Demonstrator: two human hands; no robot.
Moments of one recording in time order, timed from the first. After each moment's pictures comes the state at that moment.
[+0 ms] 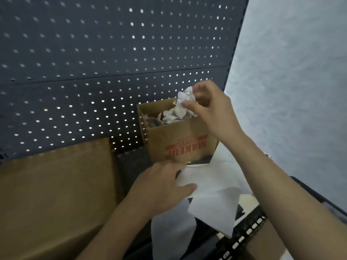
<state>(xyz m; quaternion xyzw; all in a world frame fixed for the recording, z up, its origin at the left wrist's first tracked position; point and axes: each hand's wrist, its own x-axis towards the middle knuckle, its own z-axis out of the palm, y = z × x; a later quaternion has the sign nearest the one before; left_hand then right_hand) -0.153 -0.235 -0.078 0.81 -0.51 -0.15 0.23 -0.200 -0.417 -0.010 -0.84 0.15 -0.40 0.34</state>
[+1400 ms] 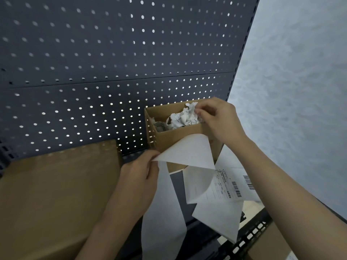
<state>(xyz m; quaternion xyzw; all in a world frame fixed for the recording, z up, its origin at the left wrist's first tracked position) -0.133 -0.199 -0.073 0.80 -0.39 -0.02 0.45 -0.187 -0.443 -0.023 -0.87 0.15 -0.39 0.24</state>
